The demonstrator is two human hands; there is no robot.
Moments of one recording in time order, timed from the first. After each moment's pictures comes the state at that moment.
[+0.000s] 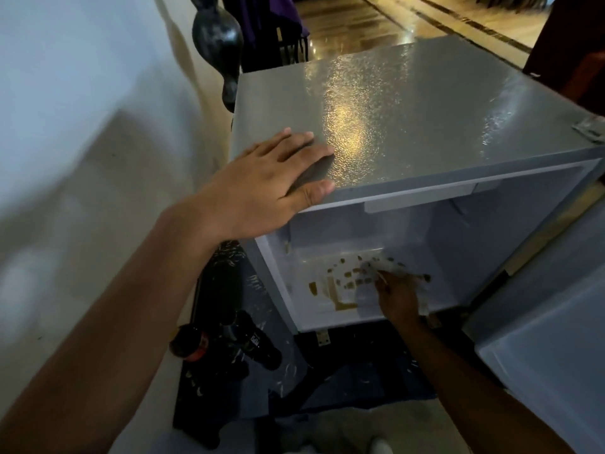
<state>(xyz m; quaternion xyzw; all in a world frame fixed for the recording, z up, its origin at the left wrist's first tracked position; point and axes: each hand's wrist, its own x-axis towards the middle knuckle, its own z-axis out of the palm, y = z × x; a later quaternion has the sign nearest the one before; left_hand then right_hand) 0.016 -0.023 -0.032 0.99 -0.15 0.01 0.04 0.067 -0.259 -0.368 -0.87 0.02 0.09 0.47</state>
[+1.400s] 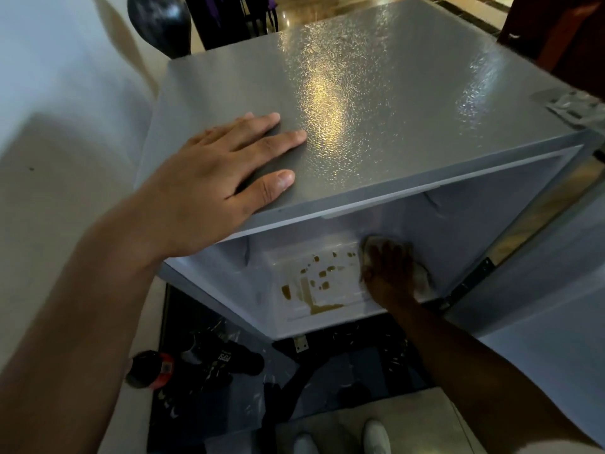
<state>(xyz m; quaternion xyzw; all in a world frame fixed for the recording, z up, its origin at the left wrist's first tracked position) 0.051 -0.046 -0.034 0.98 -0.18 0.04 0.09 0.146 -0.300 -0.444 -0.99 -0.07 0.08 0.06</state>
